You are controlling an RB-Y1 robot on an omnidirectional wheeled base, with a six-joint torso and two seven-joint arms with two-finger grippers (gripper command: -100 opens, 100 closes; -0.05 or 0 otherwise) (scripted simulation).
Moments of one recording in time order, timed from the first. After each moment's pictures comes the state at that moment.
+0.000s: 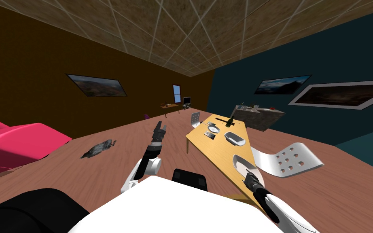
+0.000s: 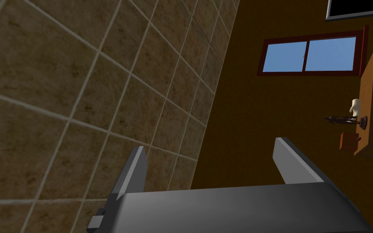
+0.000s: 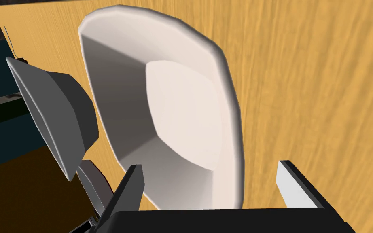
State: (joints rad) left arm 0.51 0.04 -0.01 -2.23 -0.03 -0.41 0.01; right arm 0.16 -0.70 0.26 -0.90 0.95 0.04 1.05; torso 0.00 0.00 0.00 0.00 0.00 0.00
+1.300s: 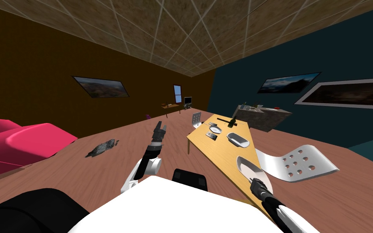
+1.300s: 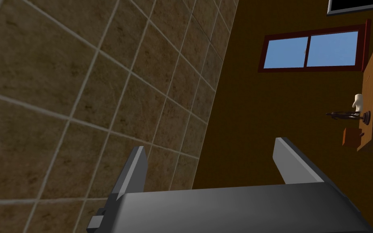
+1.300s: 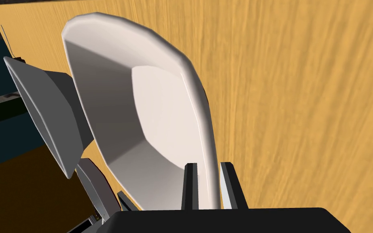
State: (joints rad) left arm 0.51 0.04 -0.01 -2.23 -0.03 -0.41 0.01; right arm 0.25 -0.70 0.17 -0.96 0.97 0.00 1.06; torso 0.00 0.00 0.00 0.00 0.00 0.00
